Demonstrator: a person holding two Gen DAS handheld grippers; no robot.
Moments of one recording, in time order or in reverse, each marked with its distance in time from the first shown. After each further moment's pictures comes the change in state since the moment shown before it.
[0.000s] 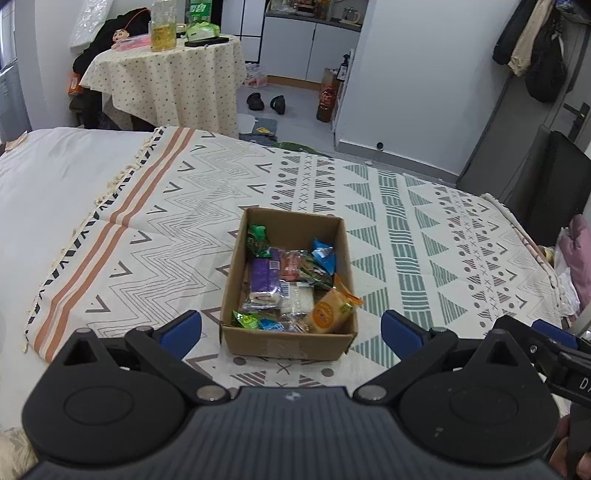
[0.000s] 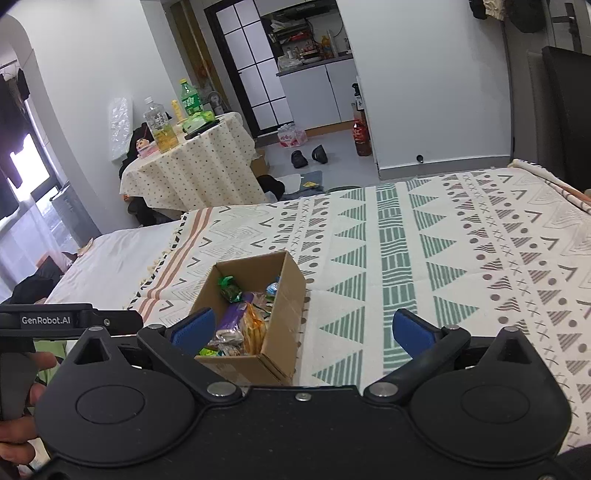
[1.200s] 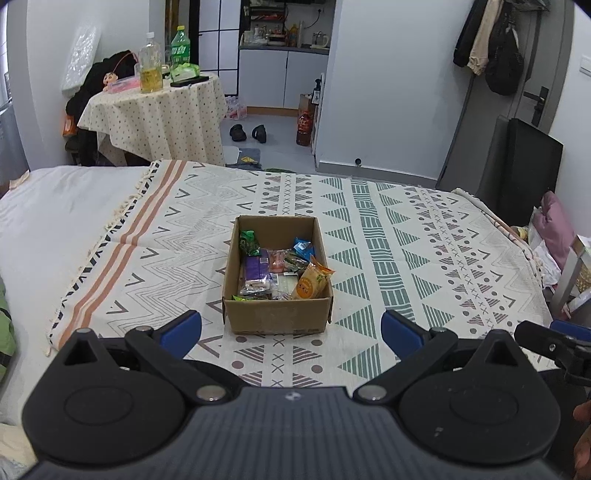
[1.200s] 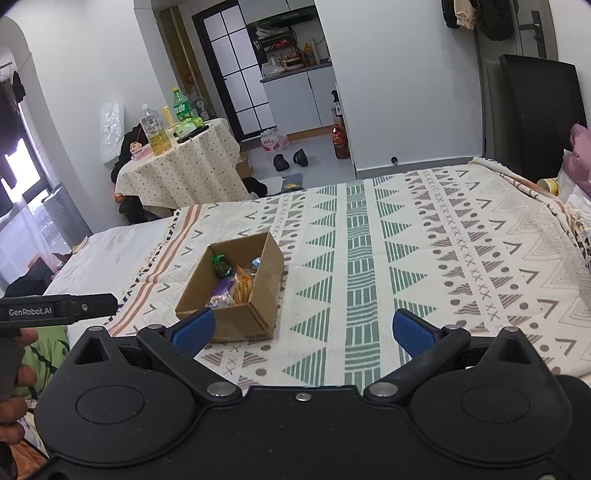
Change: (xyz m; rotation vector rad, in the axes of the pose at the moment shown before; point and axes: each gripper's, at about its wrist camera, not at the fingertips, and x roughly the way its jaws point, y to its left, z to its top) left arm -0.084 -0.017 -0.058 0.113 -0.103 -0.011; right arm -0.095 -0.009 -0.043 0.011 -0.015 -0.059
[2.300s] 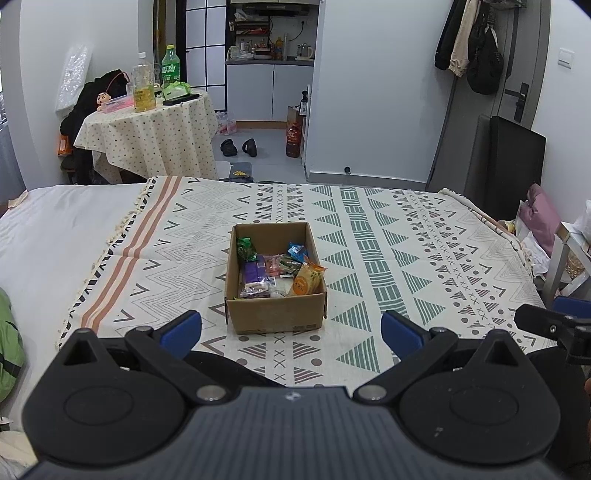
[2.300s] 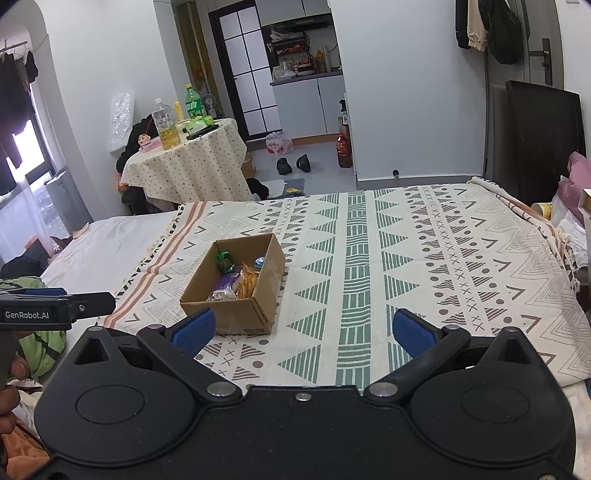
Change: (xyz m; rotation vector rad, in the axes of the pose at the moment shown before) left arm -0.030 0.000 -0.013 0.045 -0.042 -0.017; right arm -0.026 0.016 -0.002 -0.078 -0.020 -0.018
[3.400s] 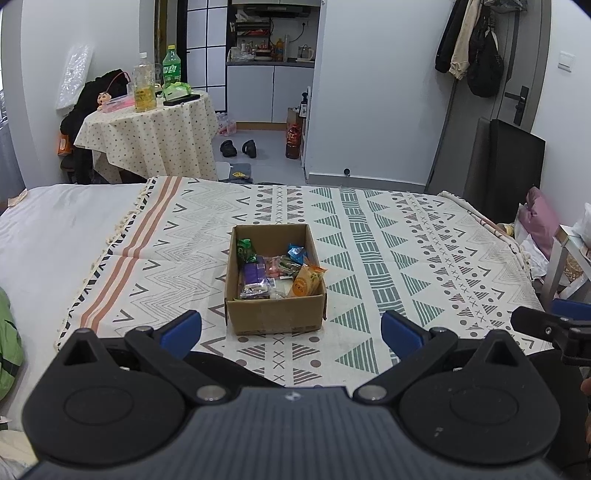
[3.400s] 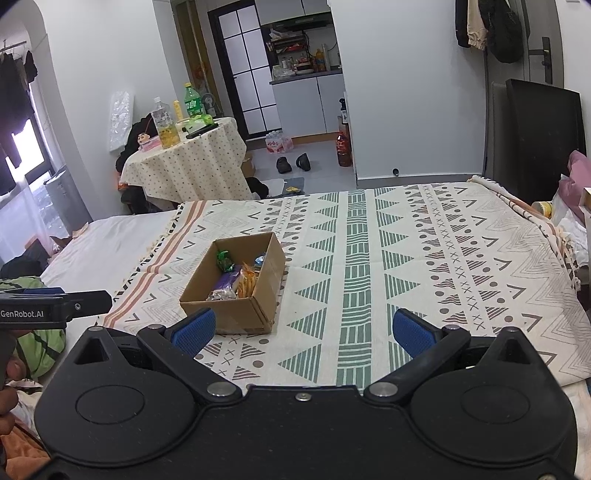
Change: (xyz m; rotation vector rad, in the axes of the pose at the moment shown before) left arm -0.002 0.003 -0.001 -0.008 -0.006 -0.008; right arm 0.001 0.000 0.001 0.000 0.002 -0.002
